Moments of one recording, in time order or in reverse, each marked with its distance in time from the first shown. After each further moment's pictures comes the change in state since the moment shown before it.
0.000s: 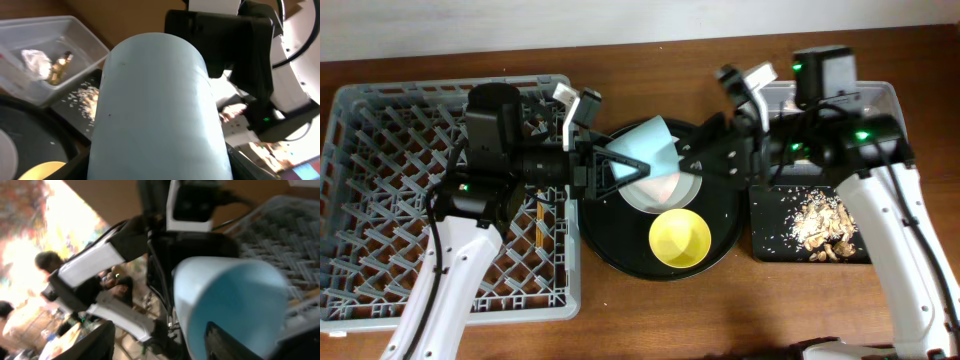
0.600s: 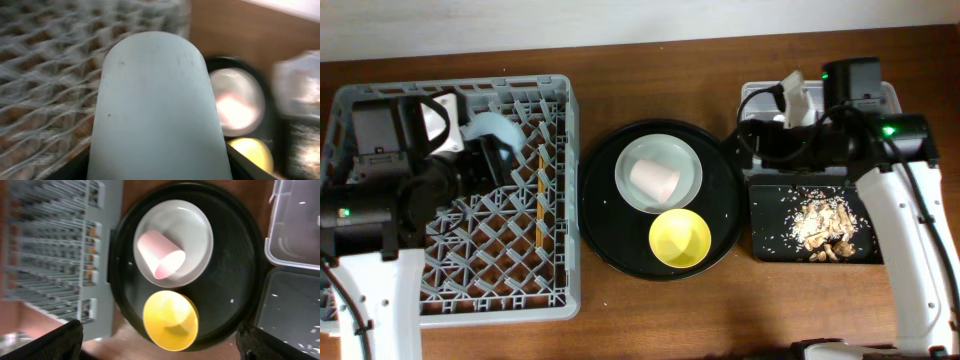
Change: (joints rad) left arm 0.267 -0.063 0.367 -0.859 -1.130 0.122; right arm -0.061 0.000 0.000 -0.258 1.012 0.286
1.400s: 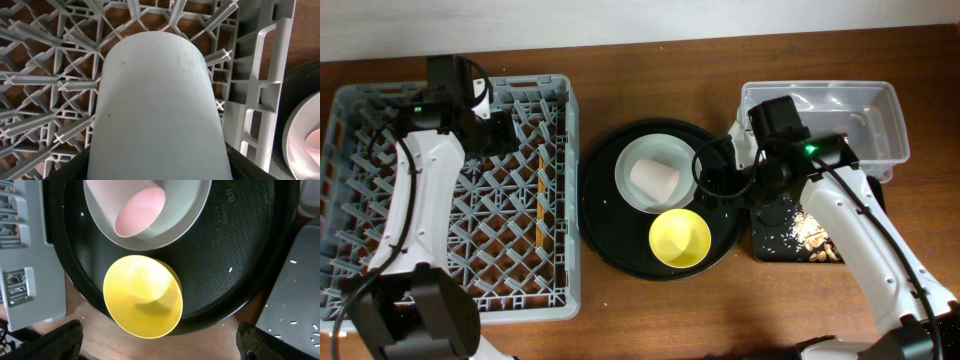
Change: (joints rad) left arm -0.005 0.473 0.002 0.249 -0.141 0.092; right arm 0.164 0.035 -0.259 0.099 0.149 0.008
